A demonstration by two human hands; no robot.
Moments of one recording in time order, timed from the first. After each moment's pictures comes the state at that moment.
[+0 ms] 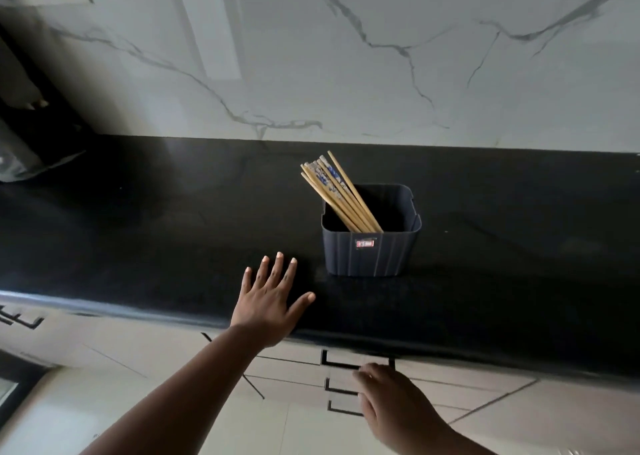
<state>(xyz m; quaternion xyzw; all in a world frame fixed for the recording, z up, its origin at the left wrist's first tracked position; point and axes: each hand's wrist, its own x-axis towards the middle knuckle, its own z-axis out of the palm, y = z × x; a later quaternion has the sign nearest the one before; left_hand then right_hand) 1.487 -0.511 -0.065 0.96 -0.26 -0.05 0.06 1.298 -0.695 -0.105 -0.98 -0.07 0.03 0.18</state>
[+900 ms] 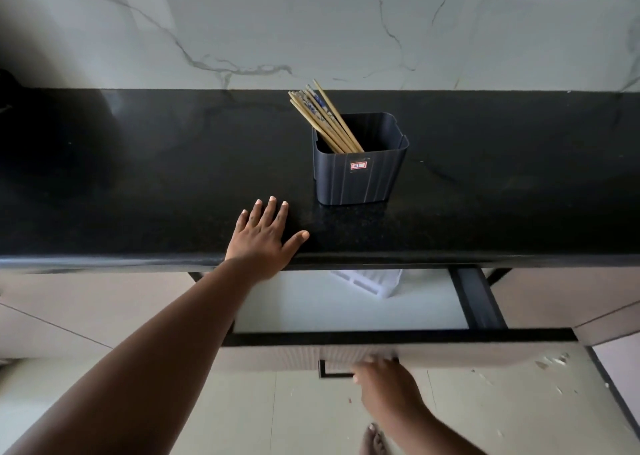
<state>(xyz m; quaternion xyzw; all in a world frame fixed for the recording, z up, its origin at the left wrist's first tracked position) 1.485 -0.494 -0.070 0.95 -0.31 -0.04 0.05 1.224 -0.610 -0.156 -0.96 0.15 0.18 0.12</state>
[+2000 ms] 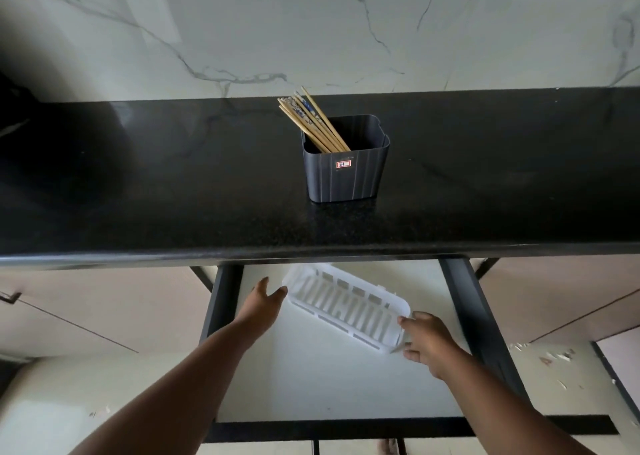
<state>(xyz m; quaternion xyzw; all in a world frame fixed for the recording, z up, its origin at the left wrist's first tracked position) 1.401 -0.462 -0.135 0.88 -0.04 -0.26 0.39 1.224 -0.699 -0.131 -0.57 0.55 0.06 0.60</state>
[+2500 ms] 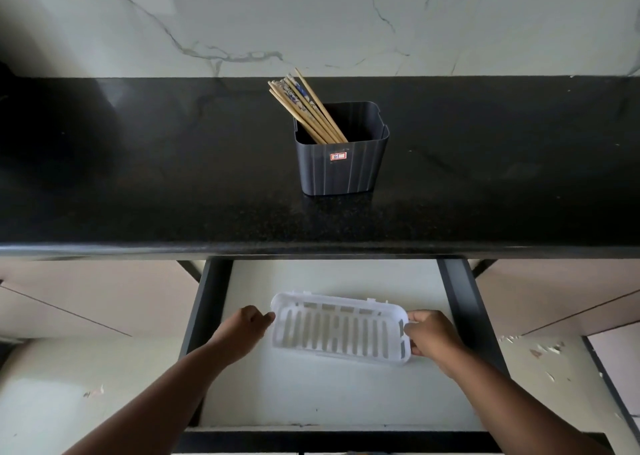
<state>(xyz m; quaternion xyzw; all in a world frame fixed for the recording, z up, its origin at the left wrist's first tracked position) 1.389 -0.433 -0.162 0.91 -0.09 -0.31 0.26 1.219 -0.722 -0.128 -0.72 0.49 0.11 0.49</state>
